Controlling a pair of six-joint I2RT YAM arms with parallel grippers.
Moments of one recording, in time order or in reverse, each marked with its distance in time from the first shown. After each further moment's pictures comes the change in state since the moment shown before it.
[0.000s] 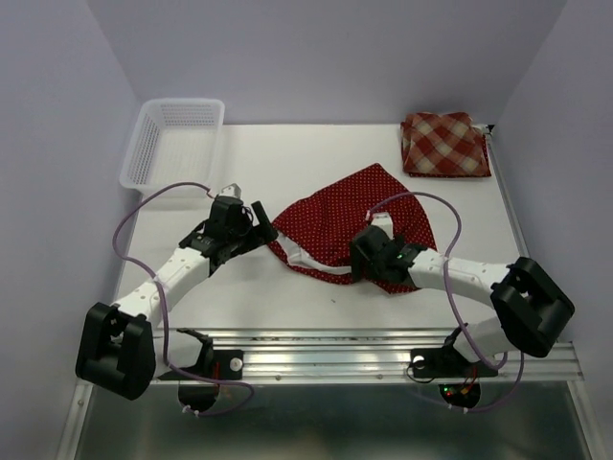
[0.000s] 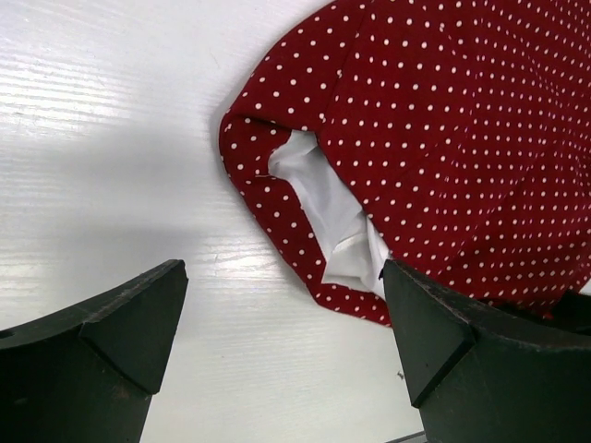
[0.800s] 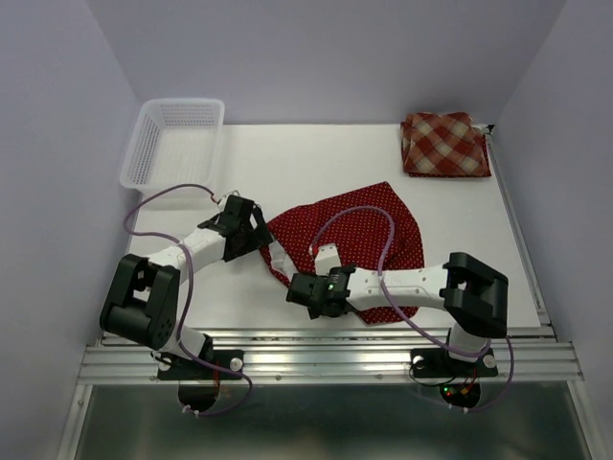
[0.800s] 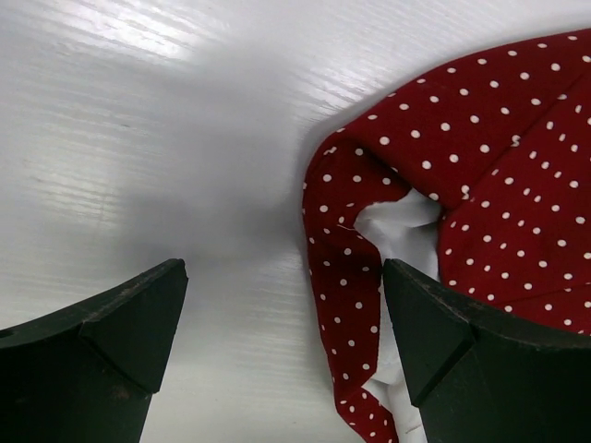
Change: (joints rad) left arm 0.026 0.275 0.048 -0.017 -0.160 0.001; right arm 0.422 0.330 0.443 -0.434 0.102 0.343
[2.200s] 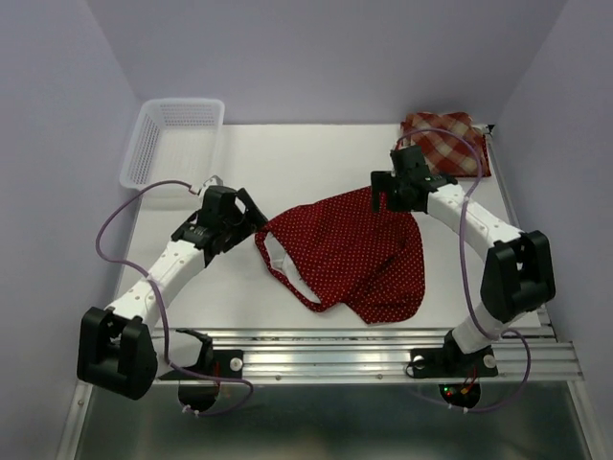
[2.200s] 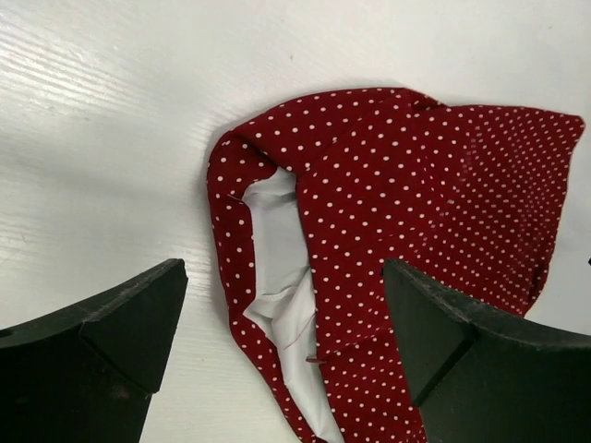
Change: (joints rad) left arm 0.018 -0.257 0.054 -0.103 0.082 -0.155; right arm -0.923 -0.115 0.102 0.271 -0.386 -0.681
